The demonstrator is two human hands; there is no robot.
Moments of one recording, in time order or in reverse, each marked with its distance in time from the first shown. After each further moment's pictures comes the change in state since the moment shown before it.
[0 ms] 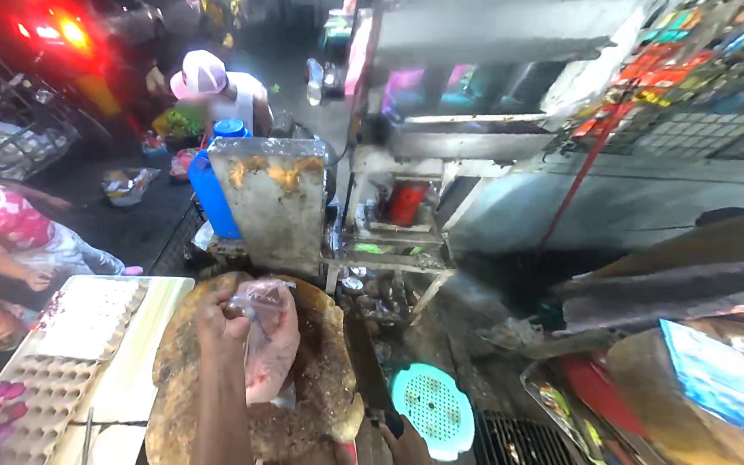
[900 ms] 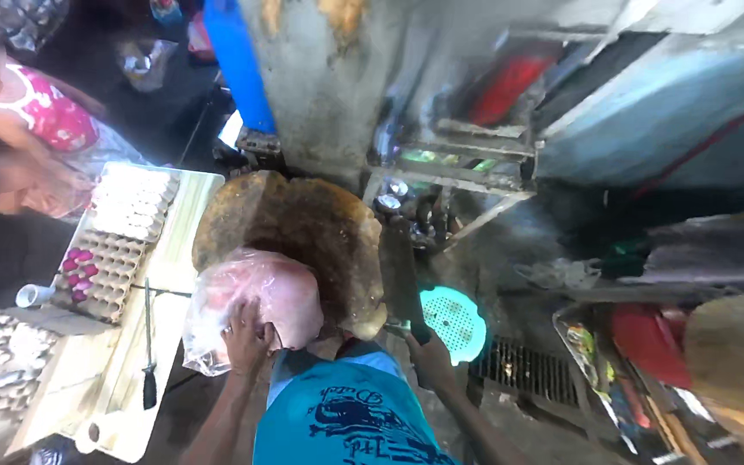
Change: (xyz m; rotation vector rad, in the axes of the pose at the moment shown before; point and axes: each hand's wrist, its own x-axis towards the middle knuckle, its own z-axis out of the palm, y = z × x) left_hand 0.005 -0.056 -0.351 2.004 -0.184 1.037; right_hand 0.011 -0.004 -0.003 0.031 -0.032 -0.064
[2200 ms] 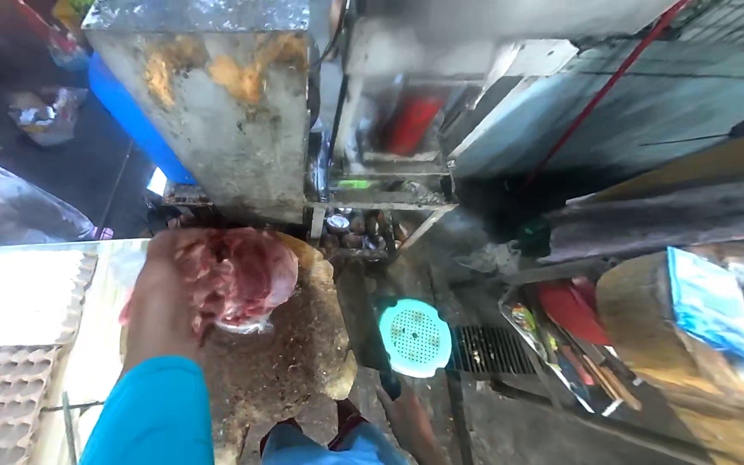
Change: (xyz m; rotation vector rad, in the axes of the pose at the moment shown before) left_hand 0.384 0.143 -0.092 -0.276 -0.710 -0.364; right_hand -0.003 -0.013 0.006 -0.014 0.004 0.270
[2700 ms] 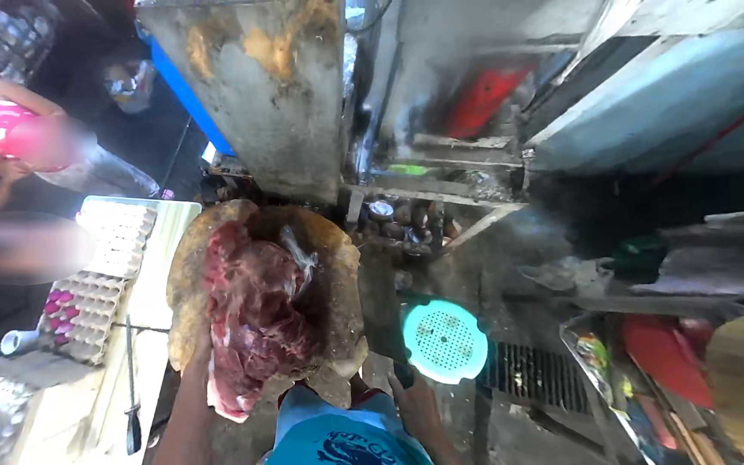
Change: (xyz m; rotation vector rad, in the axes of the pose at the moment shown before) left_hand -0.090 -0.236 0.169 -0.846 0.203 -0.189; right_hand 0.023 0.022 -0.015 0.084 -0.099 -0.143
